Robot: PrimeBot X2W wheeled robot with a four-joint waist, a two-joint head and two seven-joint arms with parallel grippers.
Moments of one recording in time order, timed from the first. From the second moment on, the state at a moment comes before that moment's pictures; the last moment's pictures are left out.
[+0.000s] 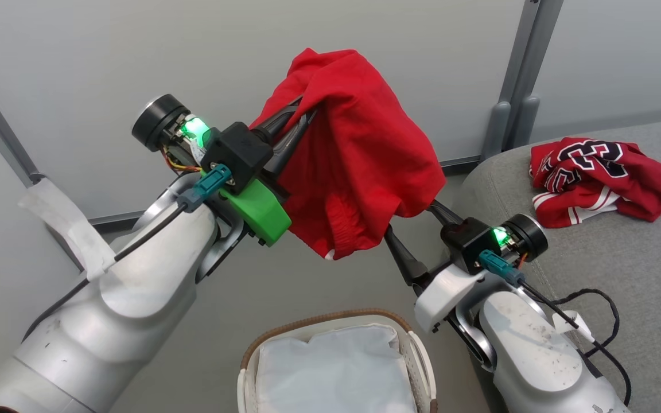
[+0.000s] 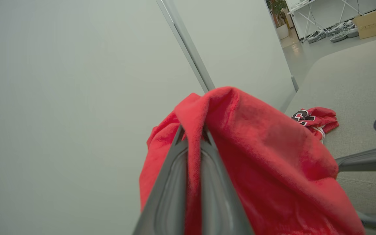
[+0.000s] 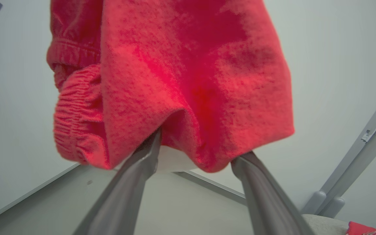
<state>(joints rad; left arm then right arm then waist) -0.88 0.31 -0.89 0.43 -0.43 -0.13 -0.26 -0.47 -0.05 0.41 0.46 0.08 0.13 -0.26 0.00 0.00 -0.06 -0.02</state>
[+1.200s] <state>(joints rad) -0.55 0.23 -0.78 0.46 -0.54 -0.11 -0.26 -0.51 -0.05 0.37 0.36 0.07 0.13 -0.26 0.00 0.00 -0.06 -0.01</state>
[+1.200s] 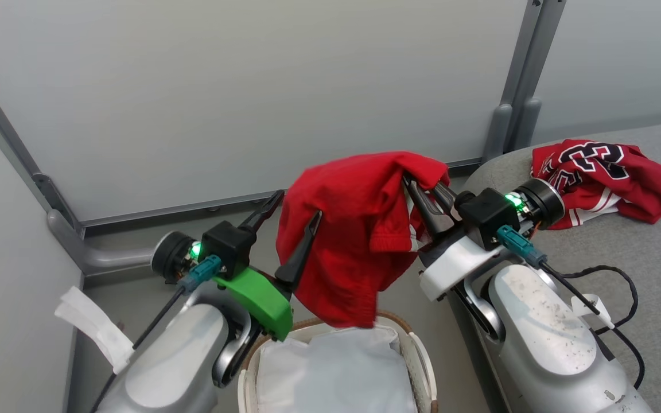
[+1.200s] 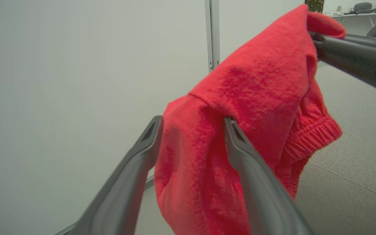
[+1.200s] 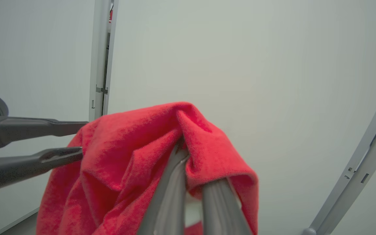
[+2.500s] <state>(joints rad) -0.26 0.05 -0.58 0.45 -0.38 -0.13 -0.26 -0.44 -0.10 0.18 0.32 0.00 0.13 -0.26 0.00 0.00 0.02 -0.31</state>
